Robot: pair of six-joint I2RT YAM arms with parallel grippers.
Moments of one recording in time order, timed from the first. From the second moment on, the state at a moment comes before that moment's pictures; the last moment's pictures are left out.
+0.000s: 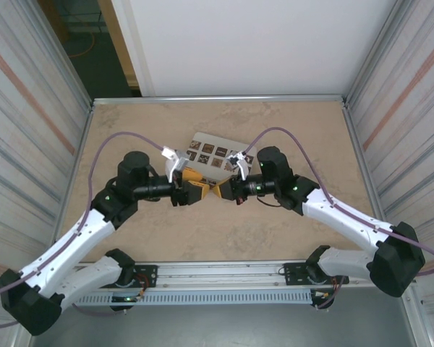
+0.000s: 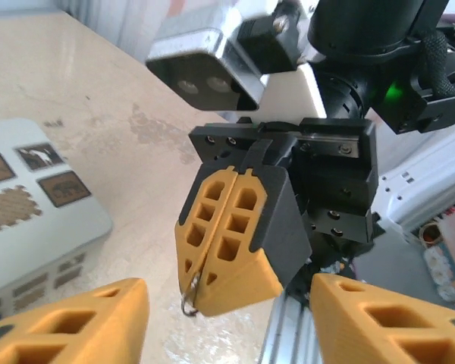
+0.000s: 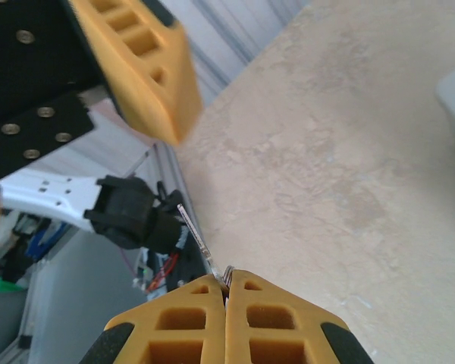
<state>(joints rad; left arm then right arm) -0.59 0.89 0.79 -0.22 0.65 -0.23 0.73 1.18 0.83 -0.11 -0.65 0.42</state>
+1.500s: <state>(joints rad) -0.57 0.91 0.32 -0.02 0.10 -0.52 0.44 1.62 0.81 0.24 -0.58 0.71</state>
